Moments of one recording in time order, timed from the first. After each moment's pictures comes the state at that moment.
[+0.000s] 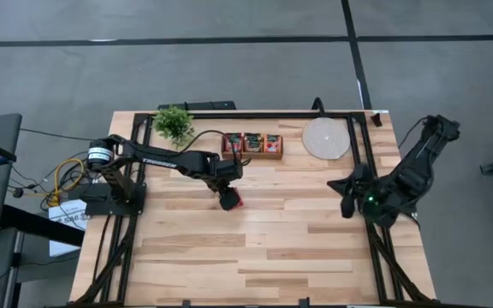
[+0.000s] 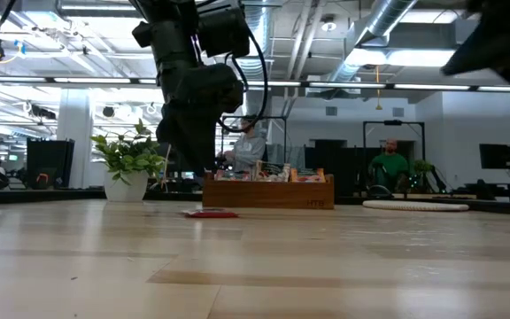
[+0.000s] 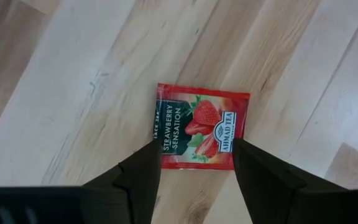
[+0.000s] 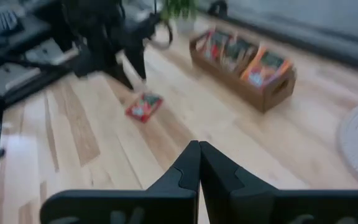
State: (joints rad) left arm 0.07 1.73 1.15 -0.60 0.03 -0.46; right arm 0.83 0.77 0.72 -0.98 0.95 1.21
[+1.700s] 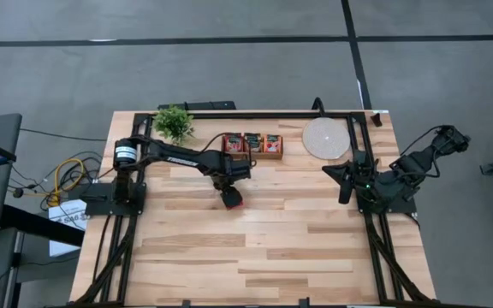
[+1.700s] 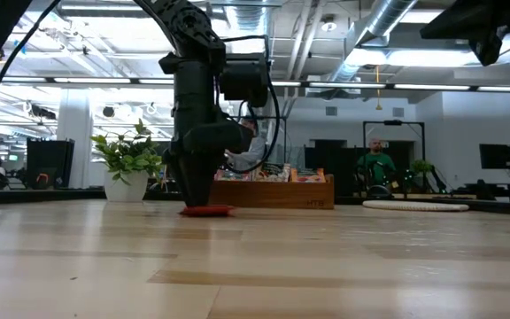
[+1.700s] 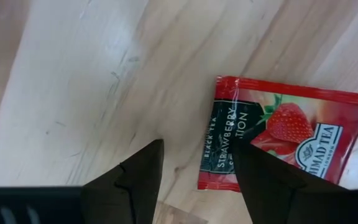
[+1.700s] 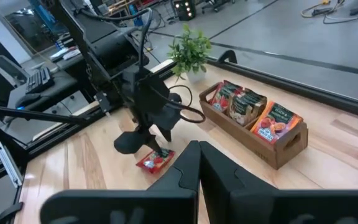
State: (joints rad) left arm 0.12 1.97 1.27 -0.75 0.03 -0.39; right arm 0.58 0.55 0.61 -0.53 0.90 0.71
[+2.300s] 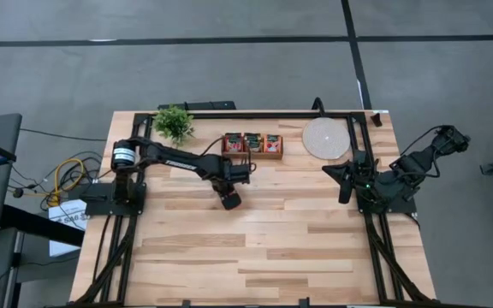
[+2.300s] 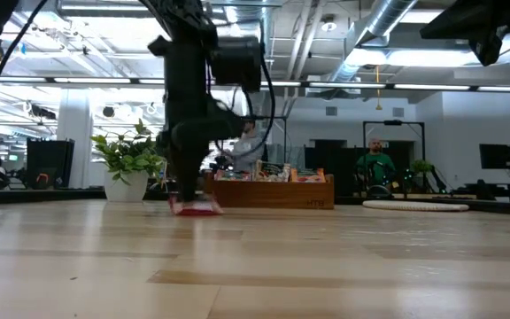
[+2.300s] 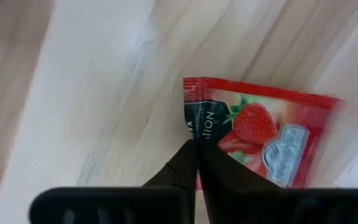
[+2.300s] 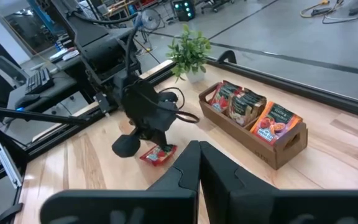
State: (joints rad) left arm 0.08 1.94 1.26 -0.77 -0.09 -0.42; right arm 0.58 0.55 0.61 -0.53 0.90 0.71
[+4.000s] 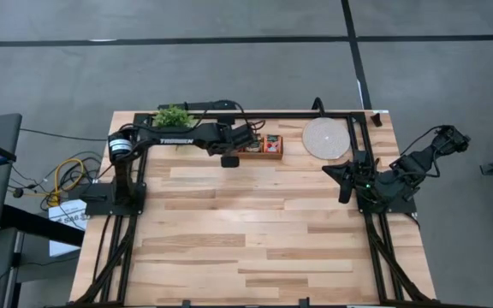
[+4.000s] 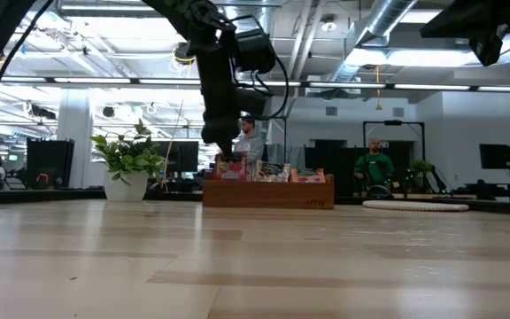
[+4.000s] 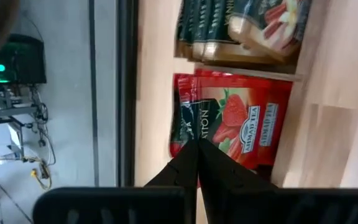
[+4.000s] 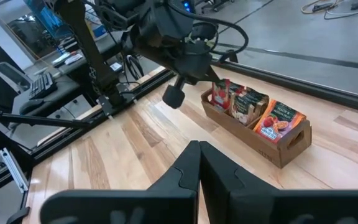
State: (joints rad) left arm 0.29 1.91 1.47 -0.71 -0.56 0.35; right arm 0.58 0.55 0.61 -0.52 0.90 0.73
